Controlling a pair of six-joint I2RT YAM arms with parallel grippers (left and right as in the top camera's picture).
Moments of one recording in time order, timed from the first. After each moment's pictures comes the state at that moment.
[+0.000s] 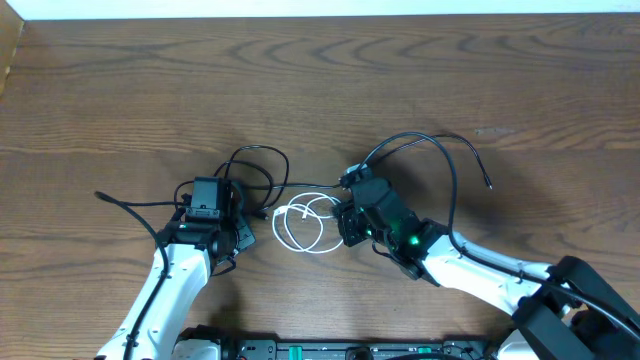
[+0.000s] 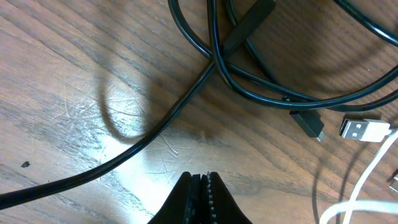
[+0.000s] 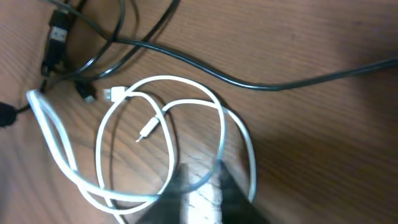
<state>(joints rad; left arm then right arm) -0.09 1.22 0.56 -0.65 -0.02 -0.59 0.78 1.59 0.65 0.18 -0.07 0.45</state>
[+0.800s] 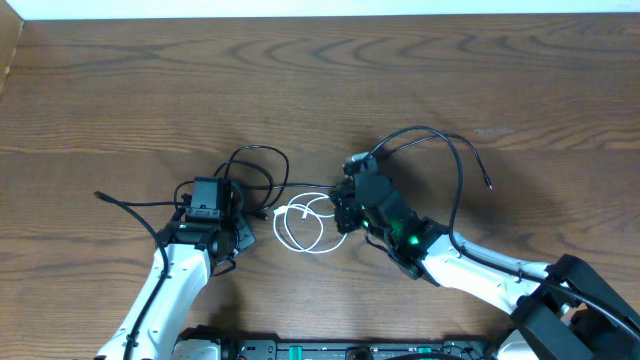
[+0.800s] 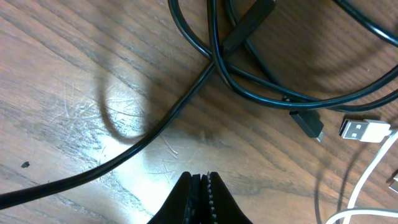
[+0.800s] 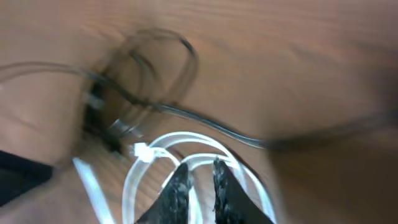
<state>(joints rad) -0.09 1.22 0.56 -0.65 -0.02 -0.59 0.78 1.59 0.65 0.38 -0.04 0.56</state>
